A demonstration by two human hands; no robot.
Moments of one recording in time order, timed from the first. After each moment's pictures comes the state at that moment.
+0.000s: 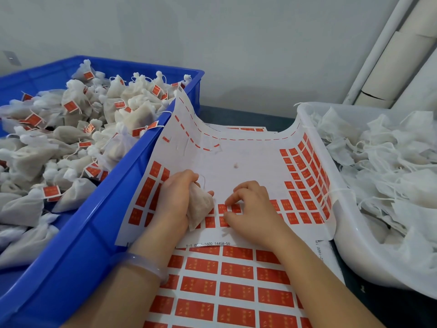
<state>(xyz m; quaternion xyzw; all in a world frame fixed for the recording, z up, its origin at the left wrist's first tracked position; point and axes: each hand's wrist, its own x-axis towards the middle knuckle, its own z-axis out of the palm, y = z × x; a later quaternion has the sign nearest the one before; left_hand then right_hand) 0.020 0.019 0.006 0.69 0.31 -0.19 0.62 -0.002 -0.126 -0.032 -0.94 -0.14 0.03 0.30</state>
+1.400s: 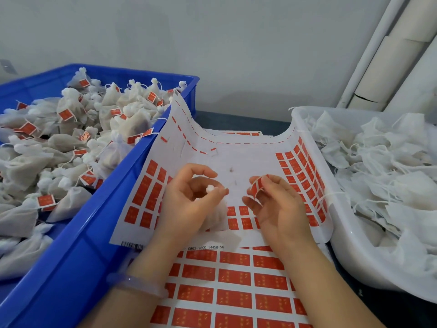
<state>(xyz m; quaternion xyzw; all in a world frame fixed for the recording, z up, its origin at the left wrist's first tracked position) -0.022 0.008 -0.007 0.74 -0.04 0.17 0.65 -0.014 -0.144 -0.013 -0.52 0.02 -0.01 0.85</state>
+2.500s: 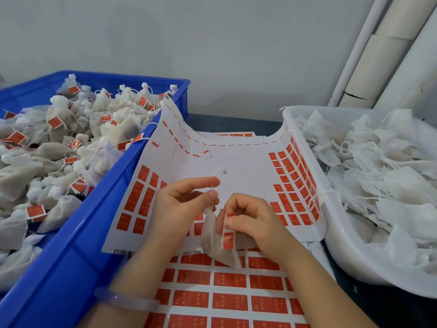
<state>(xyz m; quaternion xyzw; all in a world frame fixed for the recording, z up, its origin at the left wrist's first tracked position) -0.025 0.011 -0.005 0.70 -0.04 0.09 0.71 -0.026 -0.143 -0.011 -0.74 -0.21 0.11 0.62</state>
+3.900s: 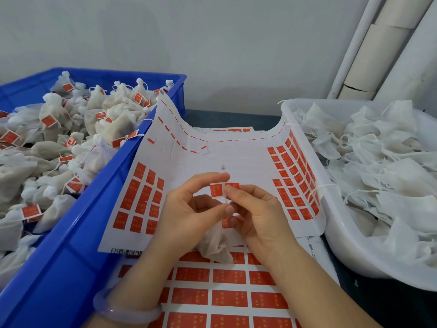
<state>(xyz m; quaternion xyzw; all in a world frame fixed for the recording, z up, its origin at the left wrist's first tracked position) -0.031 0.002 -0.012 0.73 -0.15 0.09 0.66 -0.031 -0.127 -0.006 -0.57 0.07 0.07 0.81</state>
